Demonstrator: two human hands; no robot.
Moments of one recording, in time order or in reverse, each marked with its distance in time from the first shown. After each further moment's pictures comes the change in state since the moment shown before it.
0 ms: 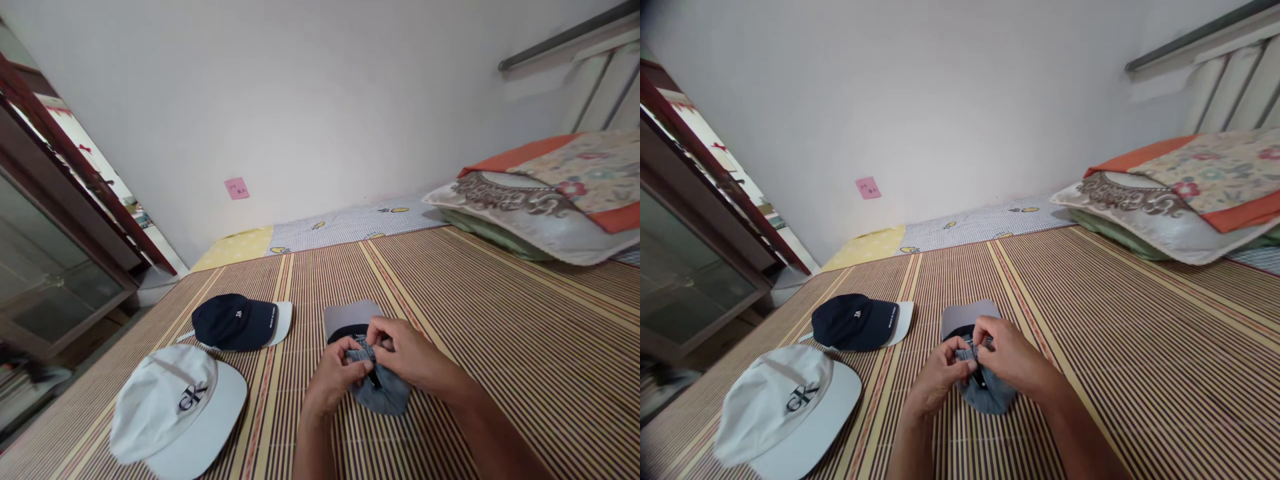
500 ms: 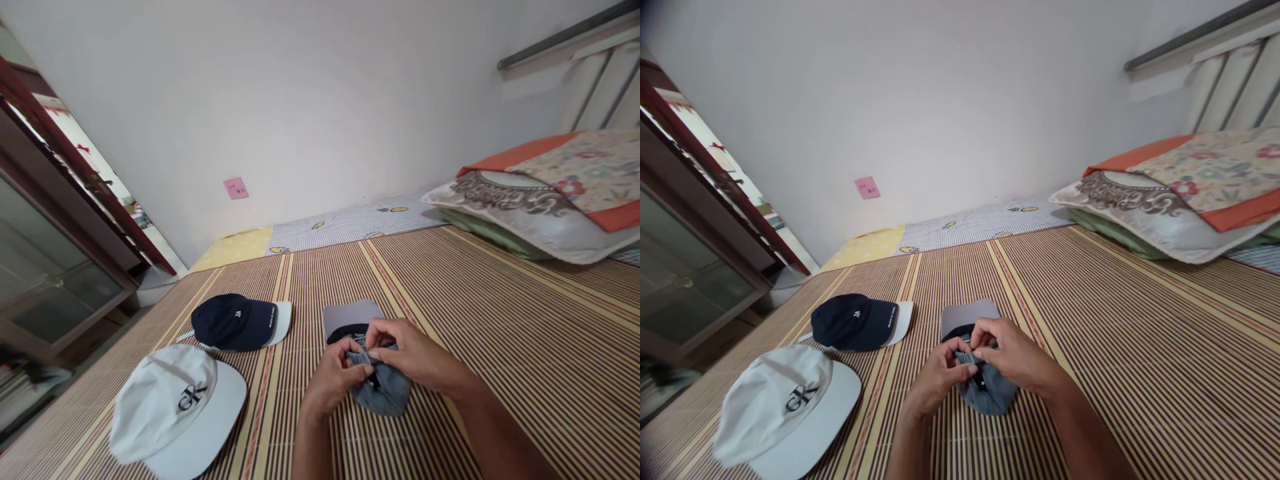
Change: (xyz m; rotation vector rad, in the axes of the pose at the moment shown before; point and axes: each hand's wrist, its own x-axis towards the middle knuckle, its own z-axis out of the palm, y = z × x) left_hand -0.002 -0.001 -0.003 0.033 -0.053 0.012; right_hand -0.003 0.005 -0.006 0.198 -0.090 -0.067
